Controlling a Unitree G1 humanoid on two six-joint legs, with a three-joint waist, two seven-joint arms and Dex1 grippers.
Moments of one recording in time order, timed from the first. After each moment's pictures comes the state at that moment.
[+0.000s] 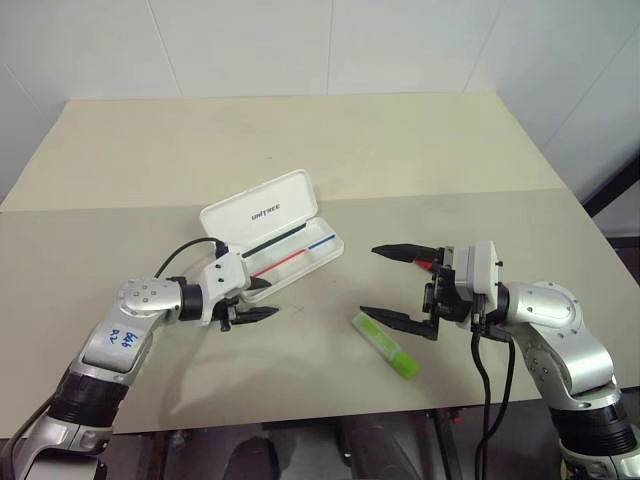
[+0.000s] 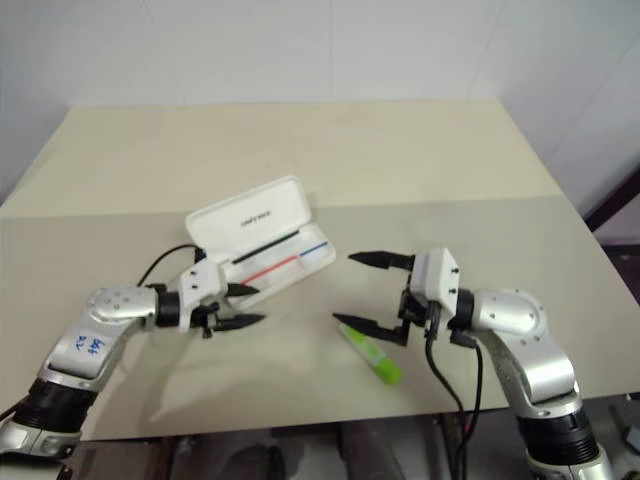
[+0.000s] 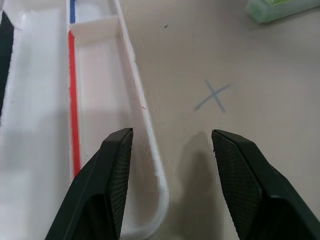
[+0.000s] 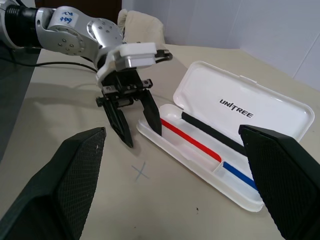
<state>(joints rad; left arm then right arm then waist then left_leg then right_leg) -0.34 0.72 -0.11 -0.07 -0.18 0.32 -0.95 -0.25 -0.60 0.00 -0.38 0.51 0.18 1.05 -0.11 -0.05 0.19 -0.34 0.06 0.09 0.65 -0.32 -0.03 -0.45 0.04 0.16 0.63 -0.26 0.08</state>
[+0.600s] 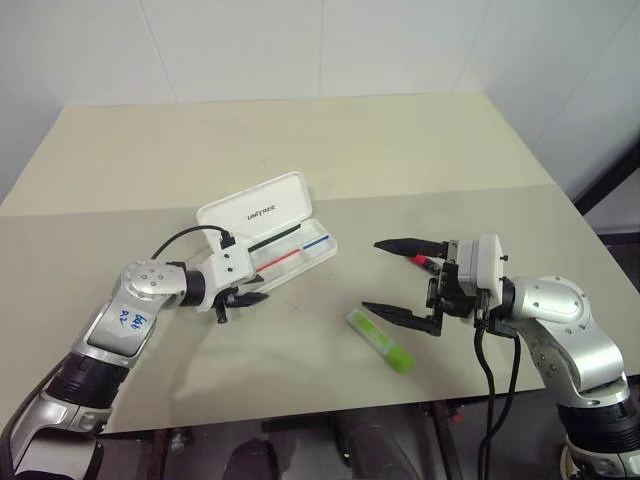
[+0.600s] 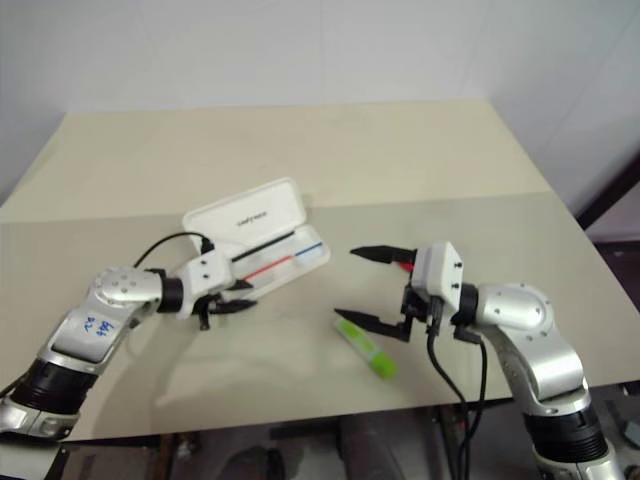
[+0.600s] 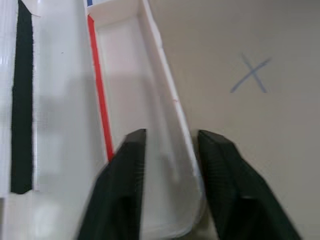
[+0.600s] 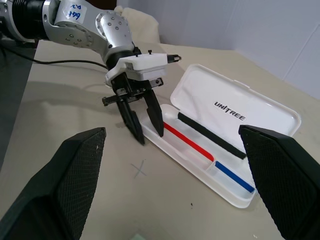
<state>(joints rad) -0.43 0.78 -0.19 -0.07 -0.07 0.41 -0.94 -0.27 -0.64 -0.01 -0.39 0.52 0.21 1.03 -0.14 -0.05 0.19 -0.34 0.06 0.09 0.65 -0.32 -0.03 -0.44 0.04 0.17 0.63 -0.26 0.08</state>
